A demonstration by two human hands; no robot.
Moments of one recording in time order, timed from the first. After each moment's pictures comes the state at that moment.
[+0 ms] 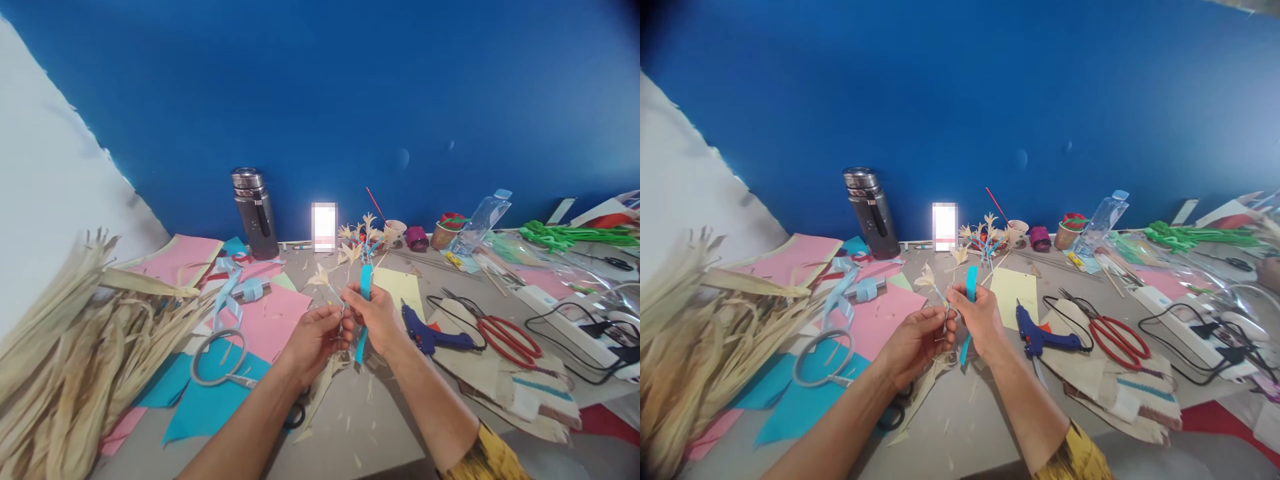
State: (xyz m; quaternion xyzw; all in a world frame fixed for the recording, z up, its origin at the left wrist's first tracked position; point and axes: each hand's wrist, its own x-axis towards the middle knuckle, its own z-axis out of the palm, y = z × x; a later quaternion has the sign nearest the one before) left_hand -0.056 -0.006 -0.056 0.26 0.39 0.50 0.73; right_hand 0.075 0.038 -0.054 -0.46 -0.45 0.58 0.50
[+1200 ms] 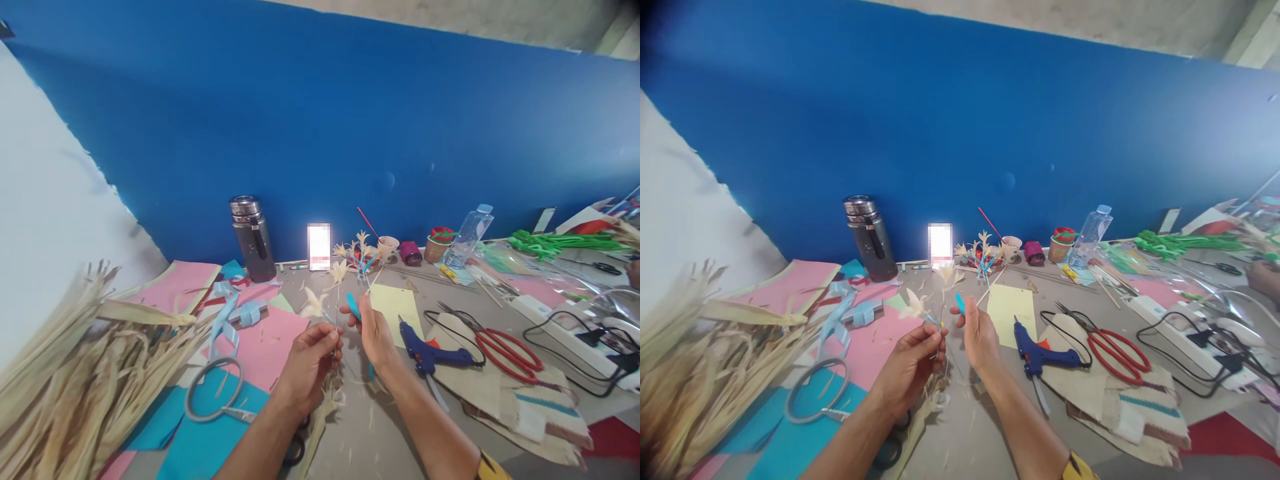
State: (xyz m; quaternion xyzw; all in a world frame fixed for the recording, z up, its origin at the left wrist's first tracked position) left_hand -0.055 -0.007 -0.059 0.27 0.41 0.56 0.67; right_hand 0.082 0.042 -0.066 -0.55 -0.56 0.41 0.46
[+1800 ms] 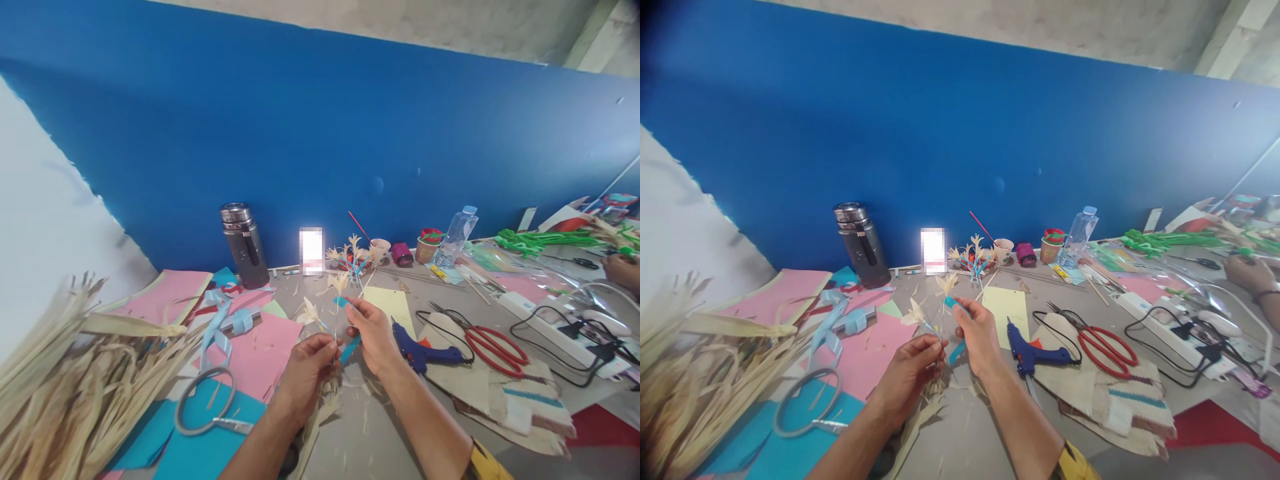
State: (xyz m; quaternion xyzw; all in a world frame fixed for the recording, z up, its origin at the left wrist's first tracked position) left_hand -0.048 -0.010 -0.061 0.28 0.45 0.53 0.66; right_hand 0.081 0.053 -0.069 -0.43 -0.39 0.58 0.57
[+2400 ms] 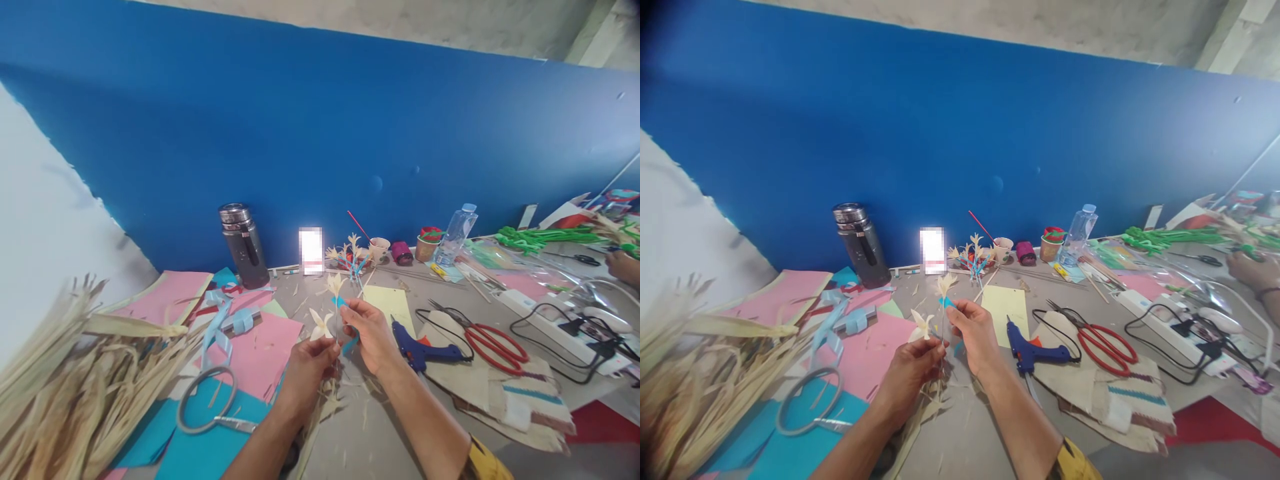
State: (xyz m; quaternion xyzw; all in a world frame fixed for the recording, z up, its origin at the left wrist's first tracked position) left_hand -0.047 -0.008 -0.072 0.35 0.50 0.52 0.60; right_hand 0.080 0.046 -0.061 -0.38 -0.37 0.62 0.58
